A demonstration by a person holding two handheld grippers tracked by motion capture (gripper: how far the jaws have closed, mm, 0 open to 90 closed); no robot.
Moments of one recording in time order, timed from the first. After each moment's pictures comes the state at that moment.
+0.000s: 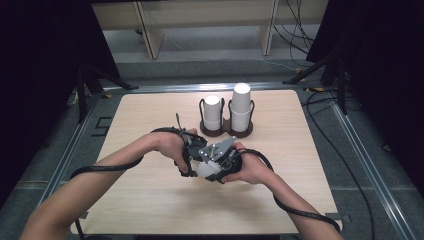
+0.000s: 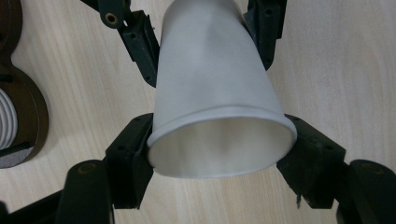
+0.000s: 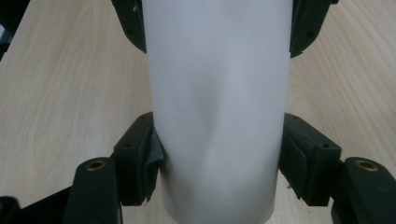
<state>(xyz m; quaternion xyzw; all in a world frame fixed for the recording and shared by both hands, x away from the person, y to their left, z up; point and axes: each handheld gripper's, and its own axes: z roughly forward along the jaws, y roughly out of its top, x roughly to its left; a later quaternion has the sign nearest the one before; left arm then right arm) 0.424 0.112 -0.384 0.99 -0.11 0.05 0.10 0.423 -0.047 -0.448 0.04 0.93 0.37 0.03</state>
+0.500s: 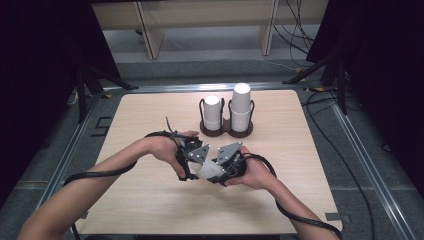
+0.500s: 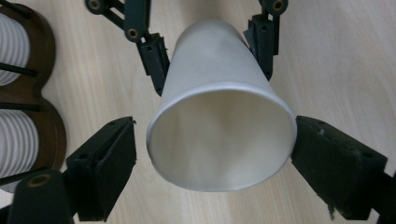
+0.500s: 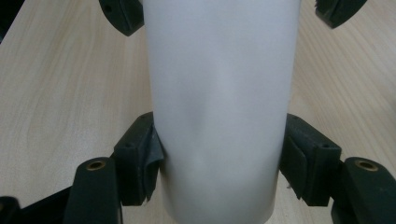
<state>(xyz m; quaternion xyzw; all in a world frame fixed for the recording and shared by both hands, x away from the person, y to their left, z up) 0.418 0.129 -0.390 0.97 -0.11 0.09 0.21 0.415 -0.059 -0.458 0.04 0.91 0.40 0.05</state>
